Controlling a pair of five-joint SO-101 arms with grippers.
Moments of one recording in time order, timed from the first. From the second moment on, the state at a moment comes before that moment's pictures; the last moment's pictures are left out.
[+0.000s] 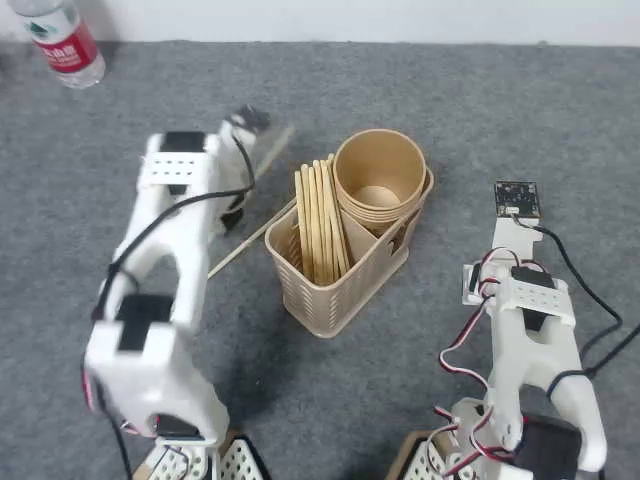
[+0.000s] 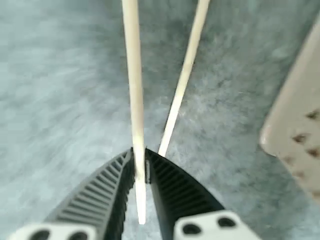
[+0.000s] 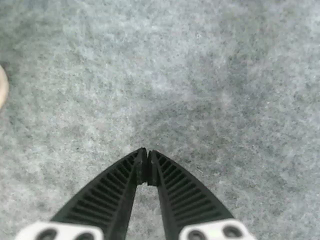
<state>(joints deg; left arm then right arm) -4.7 13.6 1.5 81.1 -53.3 9.9 -20.5 59.9 37.4 10.0</state>
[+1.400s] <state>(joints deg) 24.3 -90.4 79.6 22.5 1.3 9.9 -20.5 59.9 37.4 10.0</state>
